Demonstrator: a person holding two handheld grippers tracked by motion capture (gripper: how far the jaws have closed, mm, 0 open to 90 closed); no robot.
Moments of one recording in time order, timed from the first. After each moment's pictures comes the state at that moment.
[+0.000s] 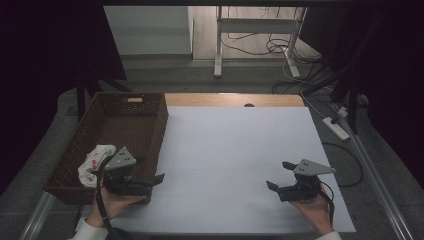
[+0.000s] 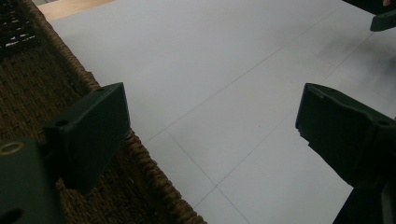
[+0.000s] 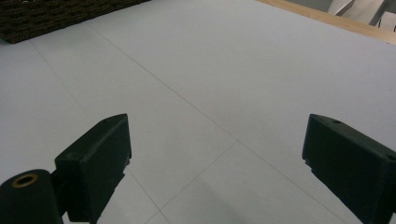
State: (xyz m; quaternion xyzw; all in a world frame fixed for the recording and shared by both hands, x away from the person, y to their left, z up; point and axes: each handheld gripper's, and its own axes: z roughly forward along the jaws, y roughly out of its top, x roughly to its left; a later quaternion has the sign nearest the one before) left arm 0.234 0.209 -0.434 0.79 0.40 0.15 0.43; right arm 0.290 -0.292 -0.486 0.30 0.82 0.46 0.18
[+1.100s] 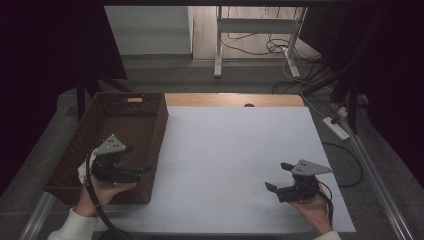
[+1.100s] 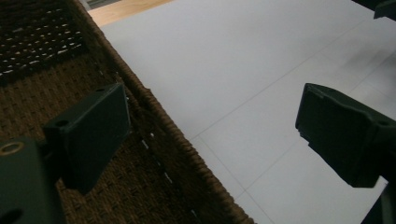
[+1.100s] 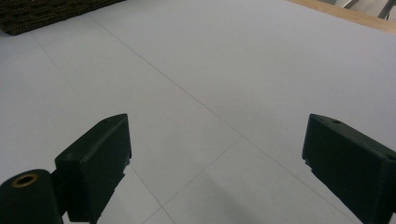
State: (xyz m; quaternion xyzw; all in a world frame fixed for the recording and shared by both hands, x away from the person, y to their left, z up) left arm 0.249 0.233 -0.408 0.79 0.43 0.17 0.41; right arm 0.291 -0.289 -0.491 0.29 0.82 0.46 0.17
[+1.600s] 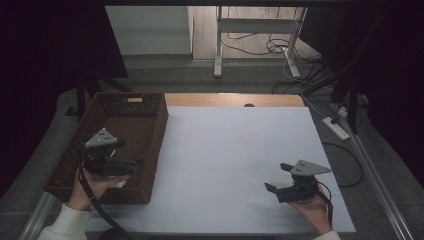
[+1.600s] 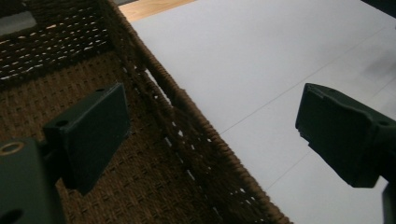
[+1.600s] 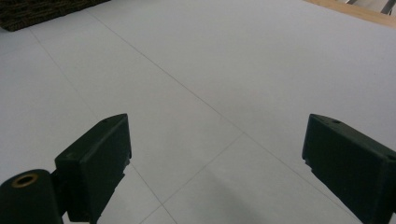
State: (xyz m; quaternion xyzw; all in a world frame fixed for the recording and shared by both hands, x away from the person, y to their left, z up) left arm 0.259 0.253 -0.403 0.78 0.45 0.18 0.40; right arm 0.292 -0.289 -0.493 0.29 0.83 0.45 0.17
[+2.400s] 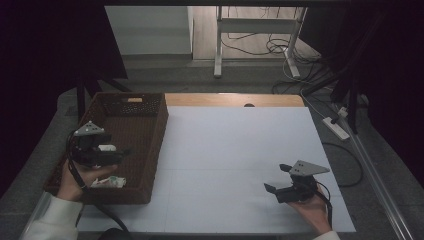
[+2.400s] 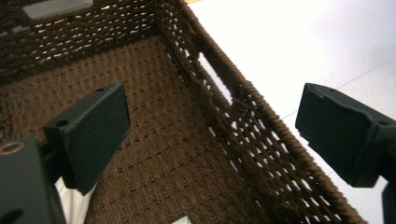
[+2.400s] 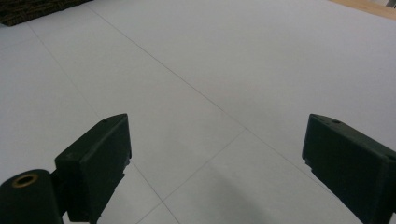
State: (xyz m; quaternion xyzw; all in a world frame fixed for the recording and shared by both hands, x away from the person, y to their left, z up) left arm 0.279 0.290 -0.406 0.76 0.50 0.18 0.38; right arm 0.293 -0.288 -0.496 0.29 0.83 0.44 0.17
